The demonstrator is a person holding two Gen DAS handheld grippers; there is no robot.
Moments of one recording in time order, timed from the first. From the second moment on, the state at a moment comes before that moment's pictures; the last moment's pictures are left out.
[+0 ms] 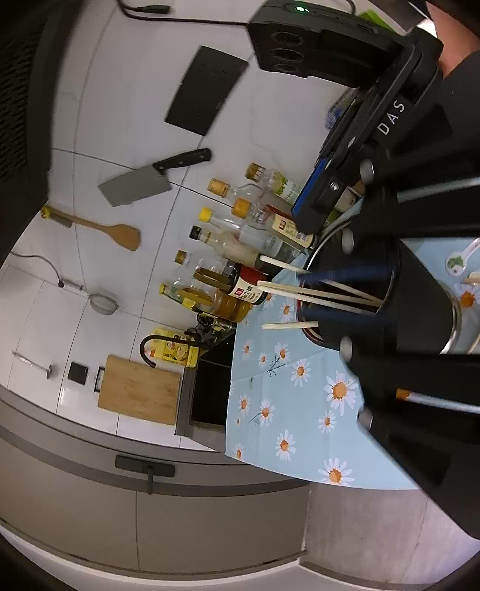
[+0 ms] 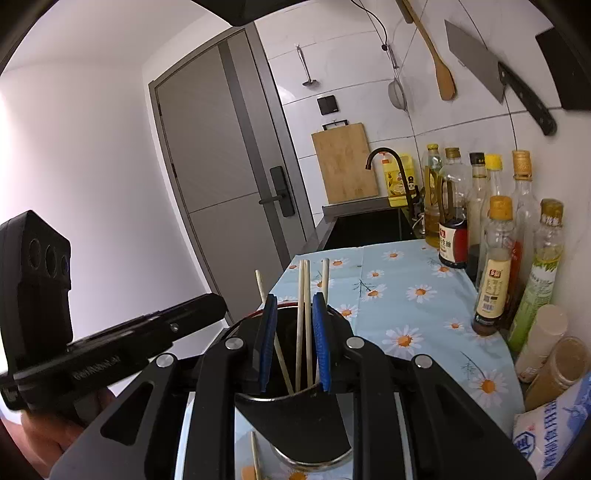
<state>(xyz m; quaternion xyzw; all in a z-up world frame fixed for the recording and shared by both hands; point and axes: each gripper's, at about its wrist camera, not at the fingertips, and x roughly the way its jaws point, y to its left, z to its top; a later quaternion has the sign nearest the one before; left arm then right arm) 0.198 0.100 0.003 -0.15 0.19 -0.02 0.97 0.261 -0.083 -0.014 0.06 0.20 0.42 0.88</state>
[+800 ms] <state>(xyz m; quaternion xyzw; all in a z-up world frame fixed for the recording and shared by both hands) 0.138 0.093 -0.005 -0.19 0.25 -0.02 0.95 0.228 -0.124 -0.011 0.02 0.29 0.44 0.85</state>
